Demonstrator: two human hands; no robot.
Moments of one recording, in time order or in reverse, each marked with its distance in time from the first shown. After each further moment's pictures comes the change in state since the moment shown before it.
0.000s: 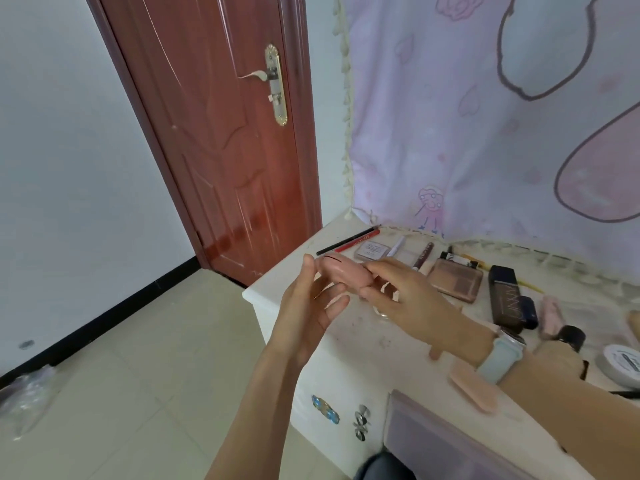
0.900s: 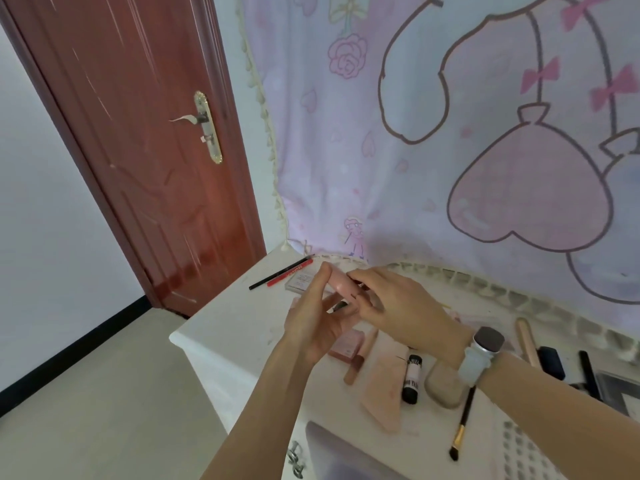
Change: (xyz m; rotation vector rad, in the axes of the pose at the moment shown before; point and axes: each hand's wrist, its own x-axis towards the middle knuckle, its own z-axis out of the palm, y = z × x) left_hand 0.029 -0.028 0.125 -0.090 -0.121 -0.138; right_hand -0.036 0.026 -0.100 -0.453 0.083 0.018
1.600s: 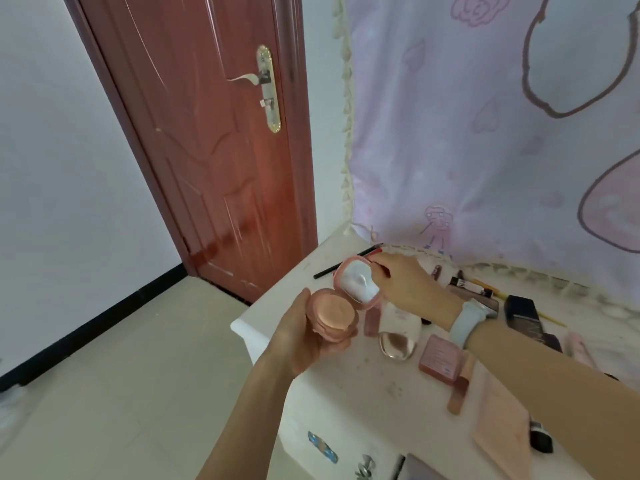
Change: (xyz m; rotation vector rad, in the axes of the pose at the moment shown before) left_hand 0.023 0.042 -0.149 0.036 0.259 -0.255; right_hand 0.116 -0.031 0.105 0.255 -0.174 0.221
